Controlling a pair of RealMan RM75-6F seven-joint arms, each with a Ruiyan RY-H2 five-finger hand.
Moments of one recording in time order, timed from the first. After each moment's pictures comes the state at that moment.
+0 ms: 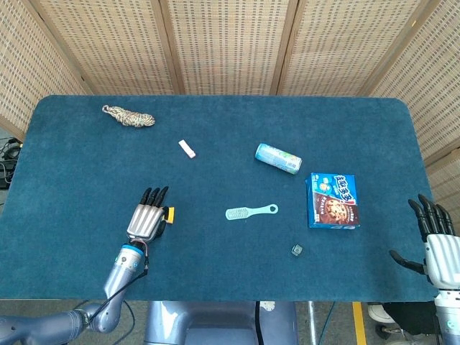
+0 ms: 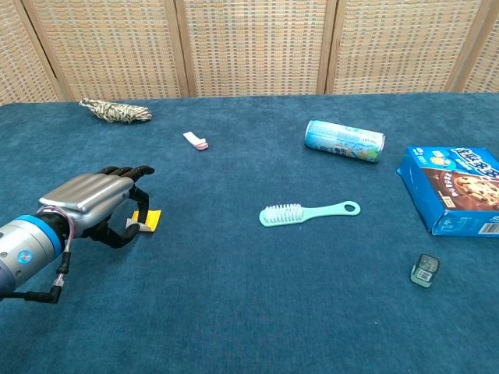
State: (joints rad) left arm -0.56 -1.83 -0.13 -1.26 1.16 1.10 0.55; right arm 0.06 -1.14 0.10 -1.54 -1.51 1.54 0.17
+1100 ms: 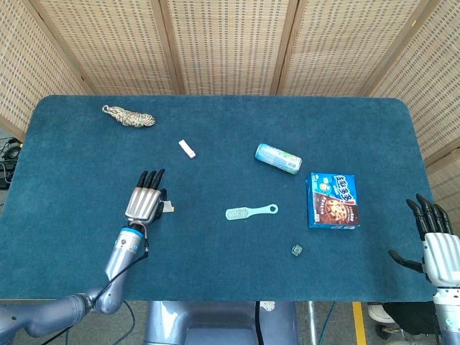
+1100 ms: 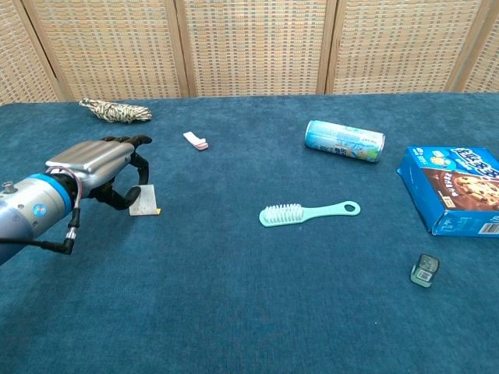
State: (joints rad) left arm -0.64 -1.81 -0.24 -1.22 1.09 1.05 0.56; right arm 0.08 -1.14 0.10 -1.54 -1.50 1.52 0.17
